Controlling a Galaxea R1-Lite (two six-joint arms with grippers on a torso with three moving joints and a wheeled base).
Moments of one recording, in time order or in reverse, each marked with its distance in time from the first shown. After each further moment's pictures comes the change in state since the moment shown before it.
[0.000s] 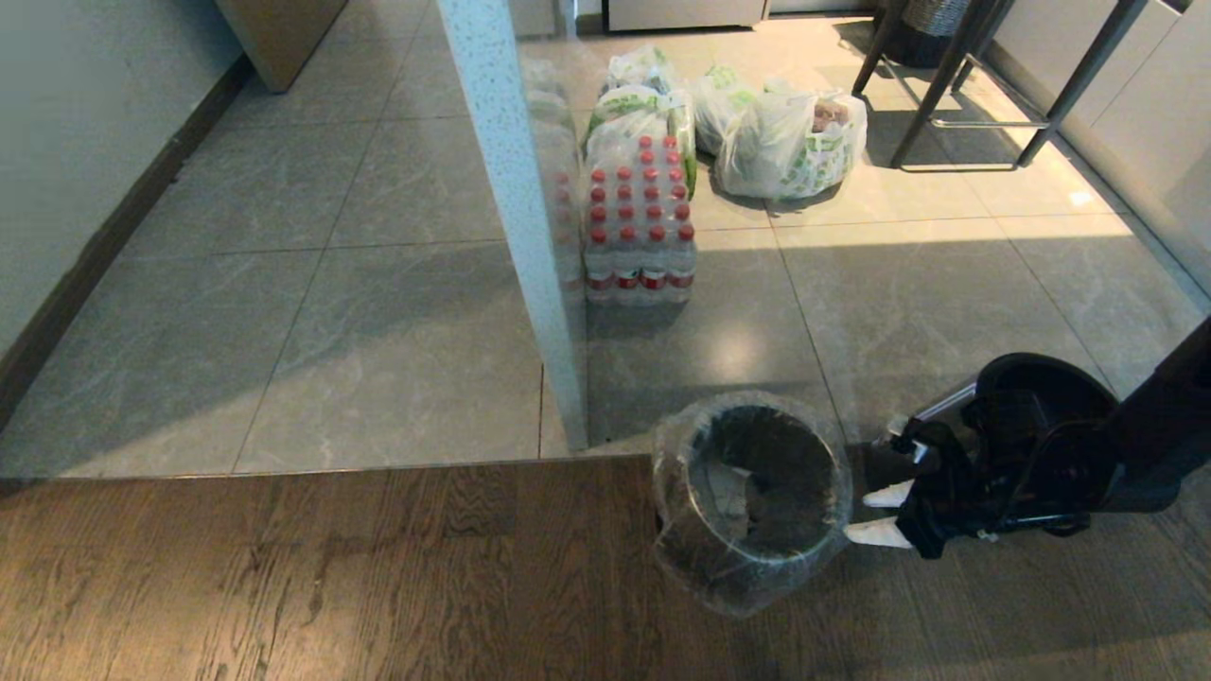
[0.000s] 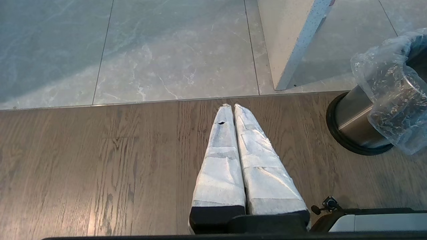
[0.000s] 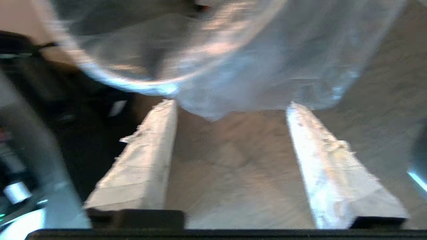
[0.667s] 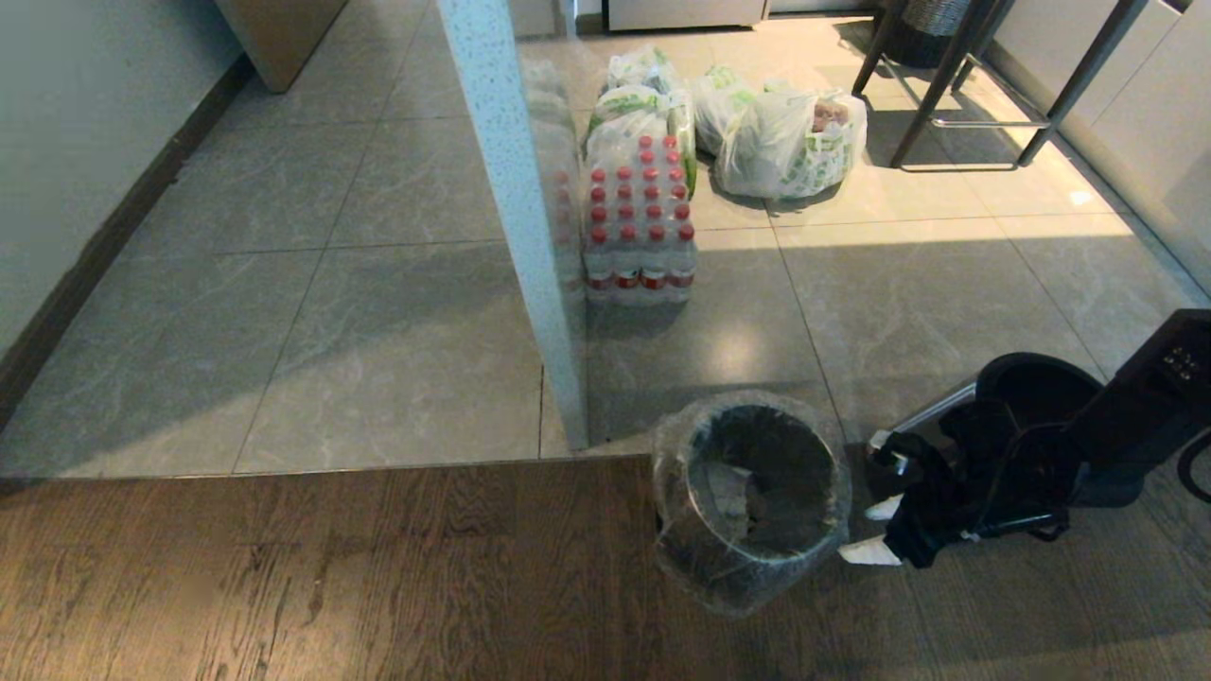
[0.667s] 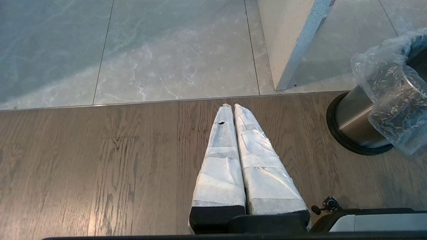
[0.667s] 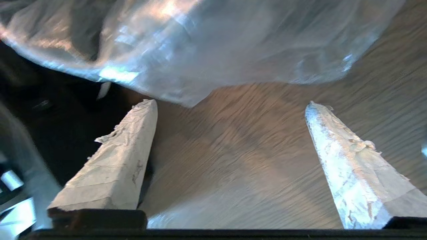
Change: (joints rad) left arm 0.000 0.000 0.000 0.000 0.000 0.000; right arm 0.009 0.077 -0.070 0.096 -0.072 -0.008
